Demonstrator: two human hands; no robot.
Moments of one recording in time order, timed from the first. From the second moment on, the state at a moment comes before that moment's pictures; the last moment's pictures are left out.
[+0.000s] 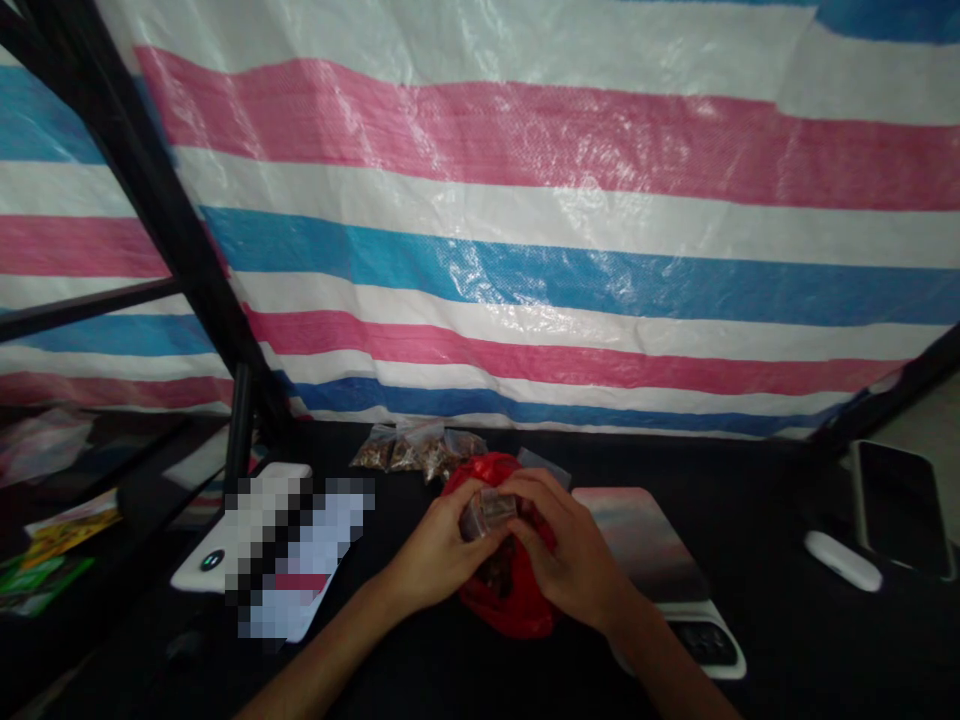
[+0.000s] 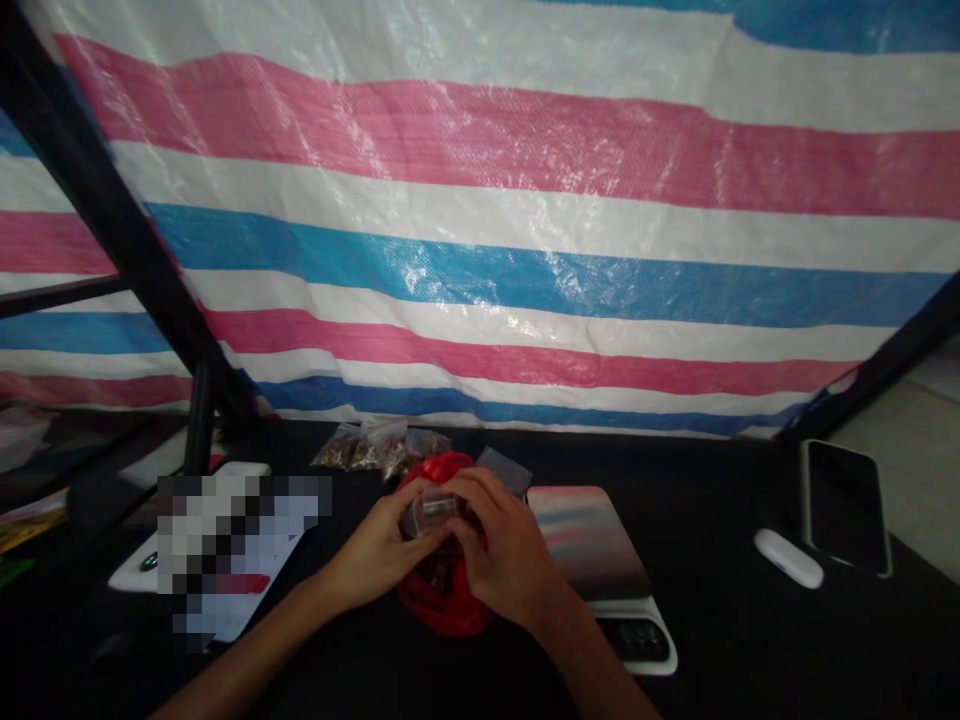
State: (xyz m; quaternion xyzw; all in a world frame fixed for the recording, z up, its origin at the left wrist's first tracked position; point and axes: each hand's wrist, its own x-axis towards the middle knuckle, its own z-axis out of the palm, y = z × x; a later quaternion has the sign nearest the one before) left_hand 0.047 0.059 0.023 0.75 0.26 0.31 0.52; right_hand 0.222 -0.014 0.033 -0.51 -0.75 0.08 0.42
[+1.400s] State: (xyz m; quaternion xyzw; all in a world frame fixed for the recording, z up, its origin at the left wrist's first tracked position) left_hand 0.035 0.055 0.003 0.78 0.32 0.36 0.40; right_hand 0.210 -0.018 0.026 -0.50 -0.76 0.03 0.41
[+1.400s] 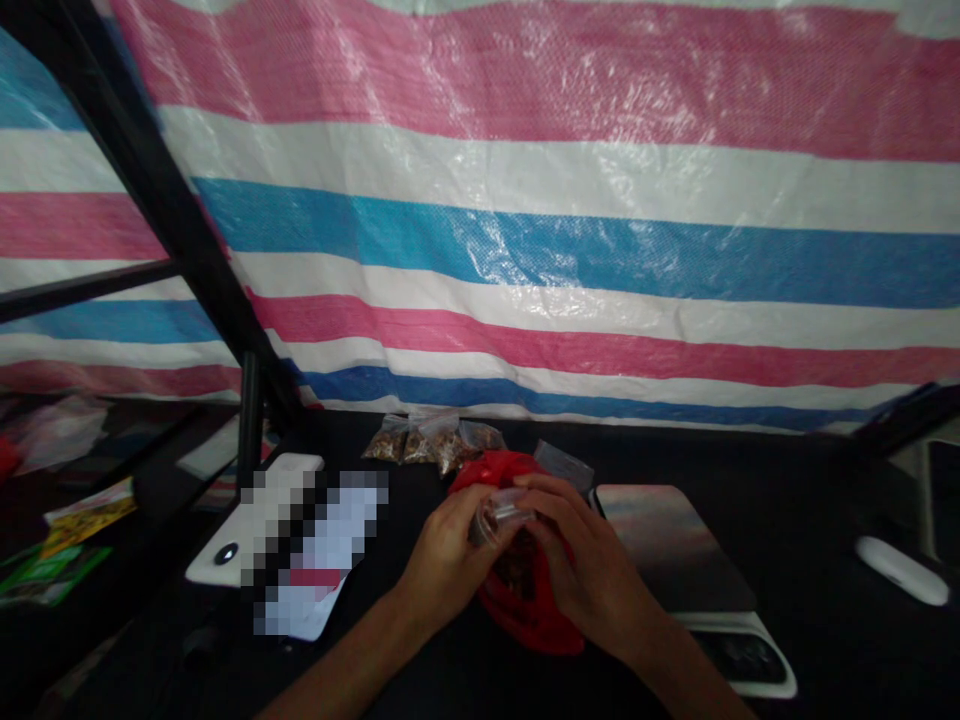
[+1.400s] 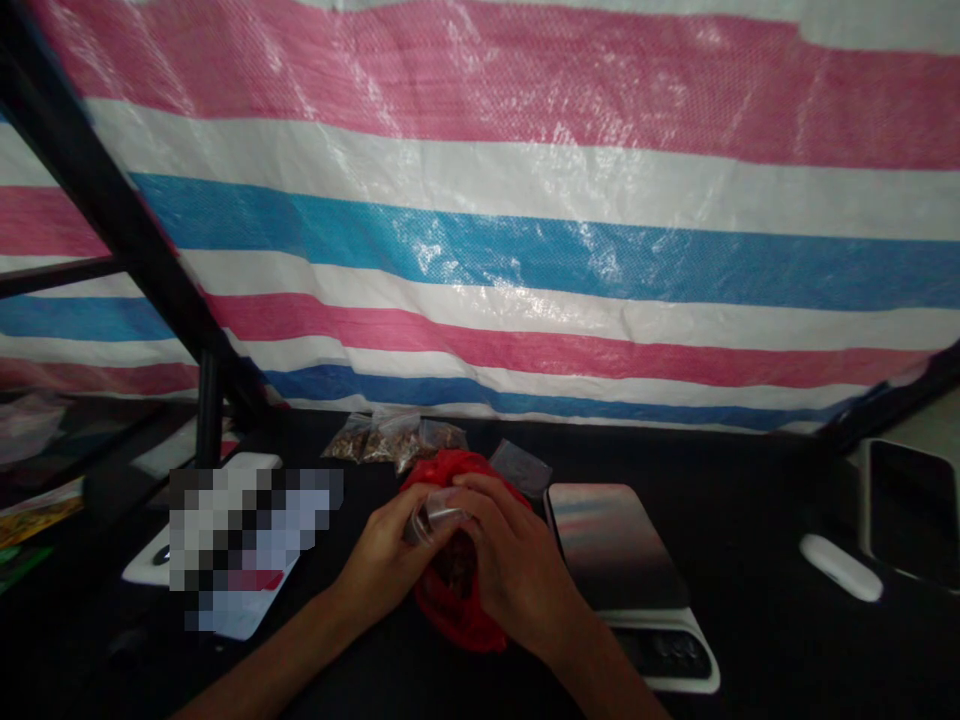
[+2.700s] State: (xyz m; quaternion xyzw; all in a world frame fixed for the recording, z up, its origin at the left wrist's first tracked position) left_hand 0.042 0.048 -0.002 0.66 0.41 0.41 0.47; right_hand 0.216 -0.007 0.016 -0.67 -0.71 0.00 0.24
